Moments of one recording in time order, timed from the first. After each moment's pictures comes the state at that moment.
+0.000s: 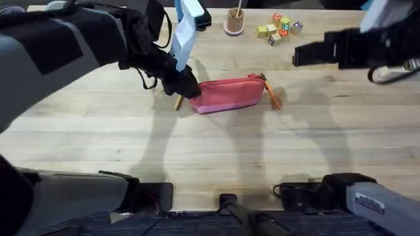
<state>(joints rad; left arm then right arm) -0.21 1.54 1.04 -0.79 0.57 0.87 0.03 1.16 1.18 -0.99 -0.17 -0.02</state>
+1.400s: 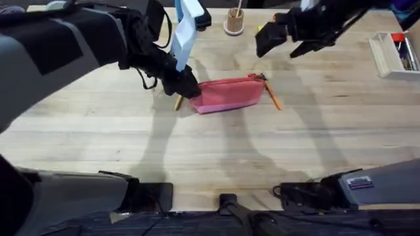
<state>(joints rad) -0.21 1.54 1.04 -0.78 0.57 0.87 0.20 1.64 1.54 -1.14 -0.18 0.09</state>
